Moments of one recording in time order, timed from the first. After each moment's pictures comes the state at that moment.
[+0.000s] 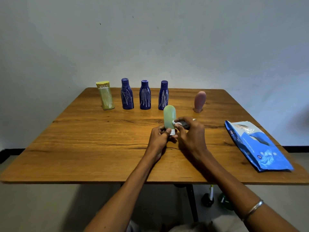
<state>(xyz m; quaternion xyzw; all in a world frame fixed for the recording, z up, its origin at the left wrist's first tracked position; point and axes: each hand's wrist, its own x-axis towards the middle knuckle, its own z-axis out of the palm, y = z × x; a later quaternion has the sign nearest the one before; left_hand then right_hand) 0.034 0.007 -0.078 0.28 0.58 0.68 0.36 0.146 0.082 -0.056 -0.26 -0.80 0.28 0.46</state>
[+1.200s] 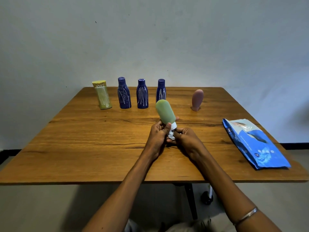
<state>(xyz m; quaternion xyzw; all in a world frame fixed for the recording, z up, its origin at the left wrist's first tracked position) 0.041 0.002 -0.063 0.34 0.48 0.72 0.38 0.141 0.079 -0.068 -0.28 -0.53 0.76 0.24</state>
